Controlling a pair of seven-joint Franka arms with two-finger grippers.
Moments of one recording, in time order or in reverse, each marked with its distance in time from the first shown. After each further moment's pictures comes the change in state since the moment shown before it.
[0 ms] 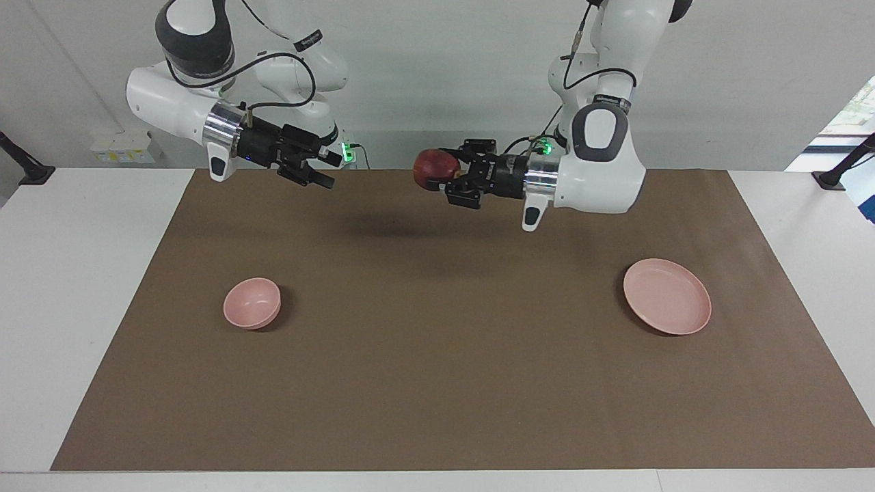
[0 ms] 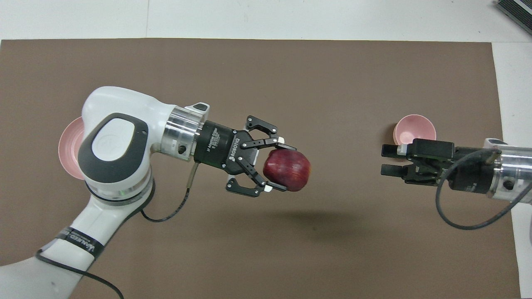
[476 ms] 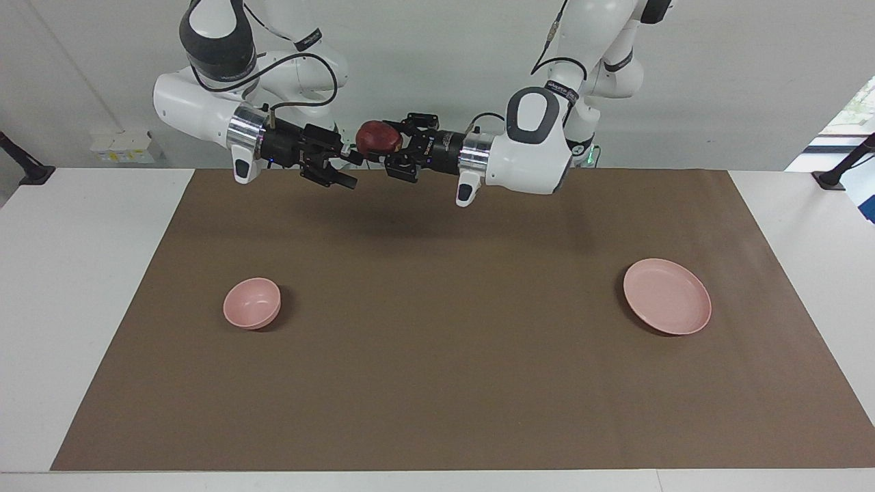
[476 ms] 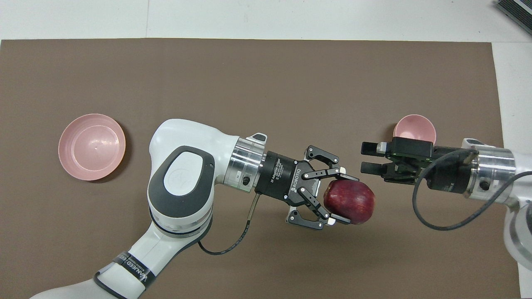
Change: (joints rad) left arm -0.143 0.004 -0.014 -0.010 -0.131 0.101 -0.031; right arm 0.052 -0.005 -0.003 -0.014 0.055 0.038 -0.018
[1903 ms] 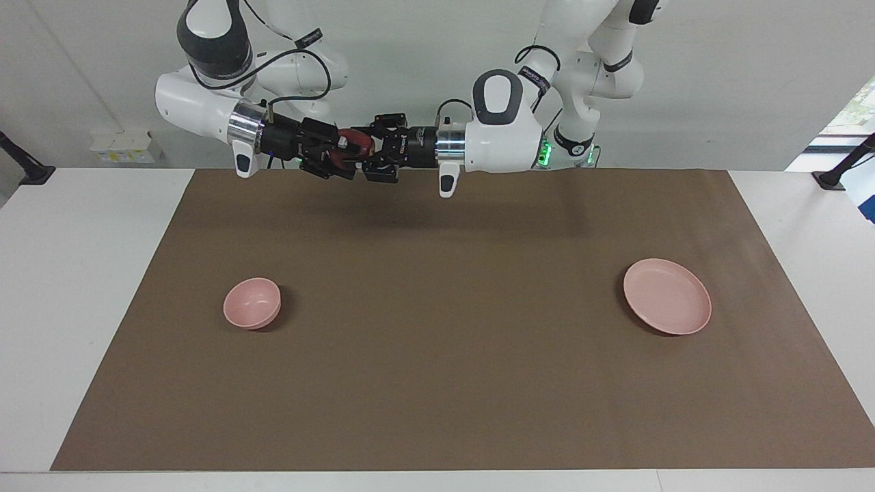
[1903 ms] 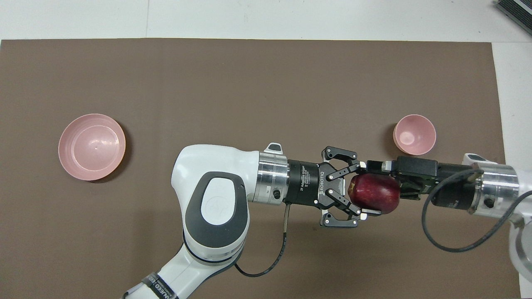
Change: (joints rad) left arm -0.029 0.001 -0.108 0.009 -0.077 0.329 -0.002; right arm -0.026 -0.062 -0.003 -0.083 0.000 -0.050 -0.026
